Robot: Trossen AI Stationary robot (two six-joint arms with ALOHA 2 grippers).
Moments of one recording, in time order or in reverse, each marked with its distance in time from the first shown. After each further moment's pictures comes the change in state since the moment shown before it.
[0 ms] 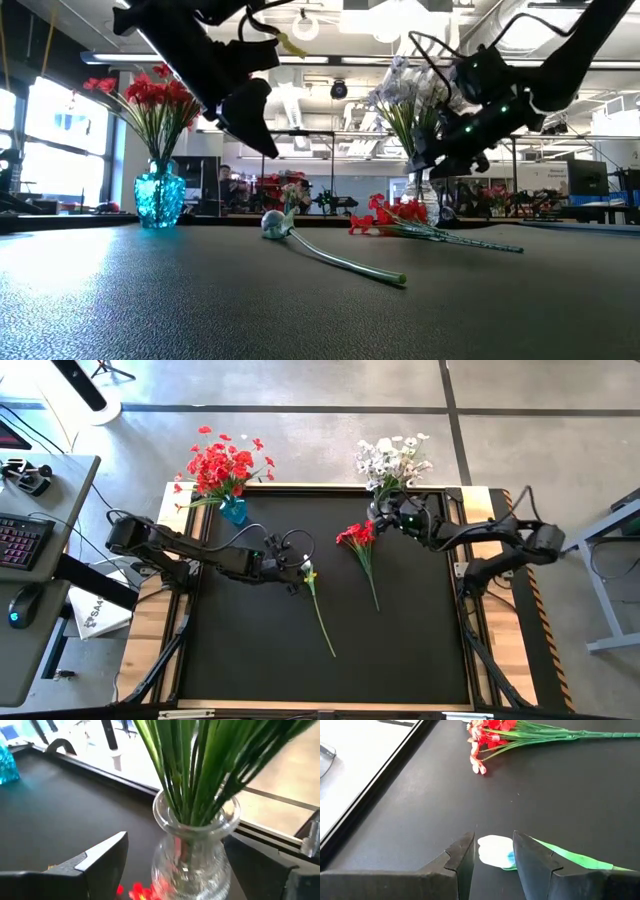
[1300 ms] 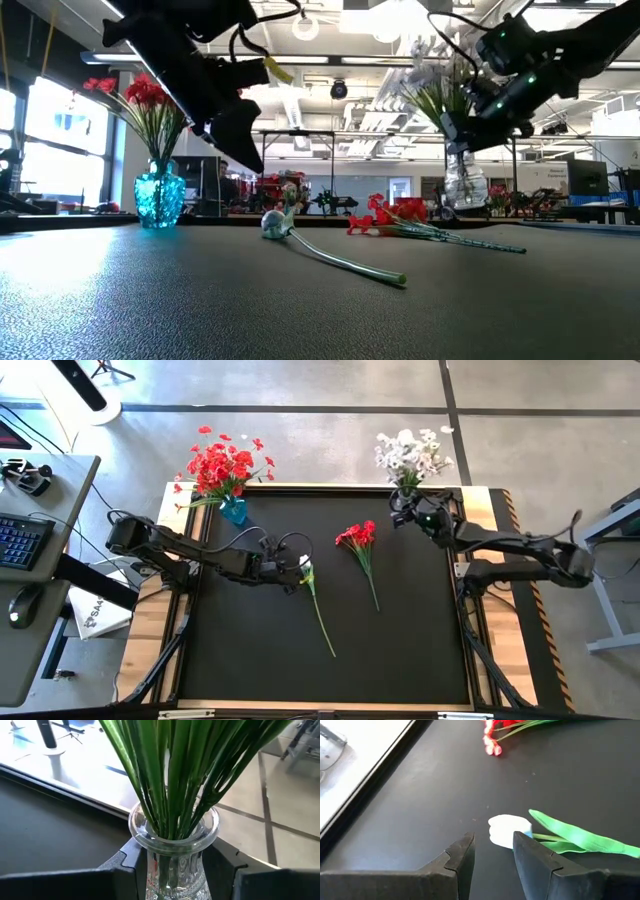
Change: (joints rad) left arm -0.001 0.002 -0.051 -0.019 -0.033 -0.058; right arm 0.001 -0.346 0.000 -0.388 0.286 -0.079
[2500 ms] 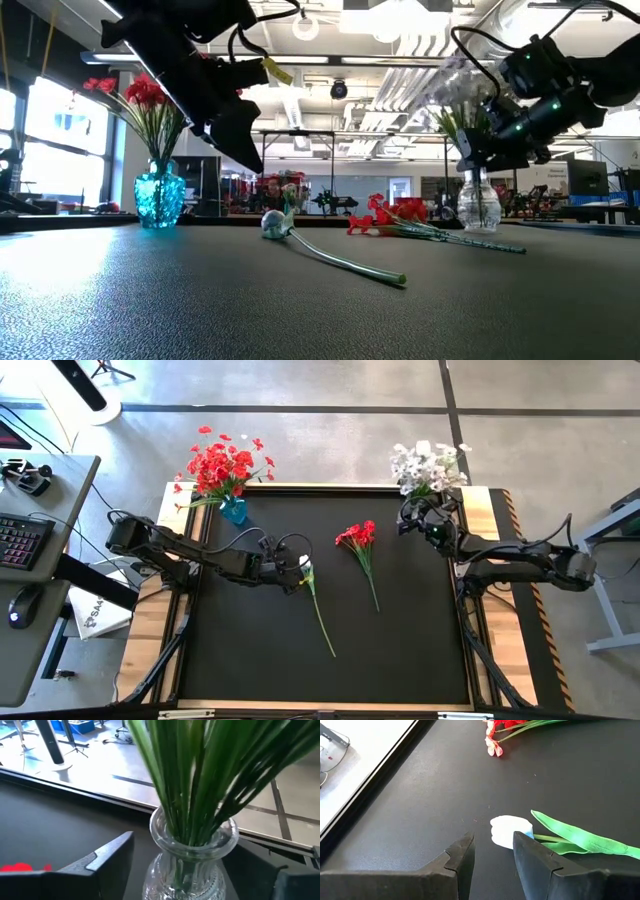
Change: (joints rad) left arm -0.005 0.000 -0.007 0.010 -0.015 -0.001; right arm -0.040 -0.027 -0.218 0.257 -0.053 0.058
